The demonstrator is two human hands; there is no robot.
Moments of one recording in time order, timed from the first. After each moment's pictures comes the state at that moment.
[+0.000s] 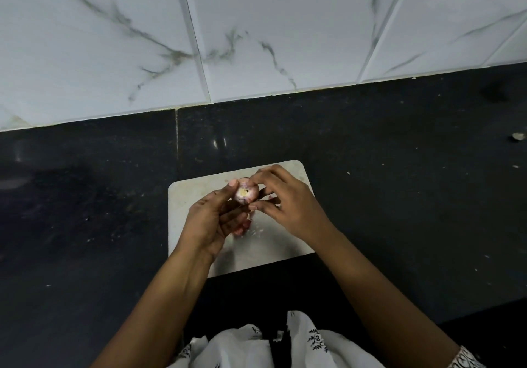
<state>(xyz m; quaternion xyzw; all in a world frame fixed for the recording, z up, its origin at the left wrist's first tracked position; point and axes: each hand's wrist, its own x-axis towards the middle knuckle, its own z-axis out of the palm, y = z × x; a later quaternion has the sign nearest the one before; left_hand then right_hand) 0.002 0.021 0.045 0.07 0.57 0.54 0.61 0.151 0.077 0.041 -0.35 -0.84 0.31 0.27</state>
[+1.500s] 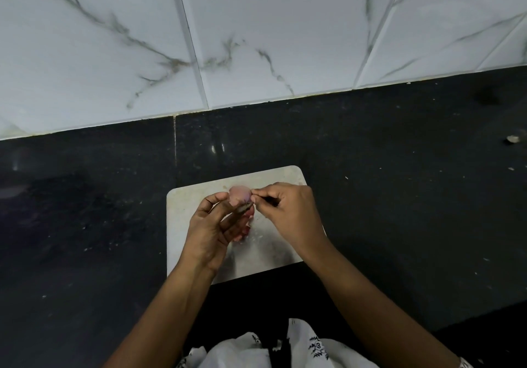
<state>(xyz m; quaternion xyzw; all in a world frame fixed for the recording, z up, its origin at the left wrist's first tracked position) 0.009 0.016 0.043 0.07 0.50 0.61 0.61 0.143 0.070 0.042 -0.47 -0.75 0.31 0.34</state>
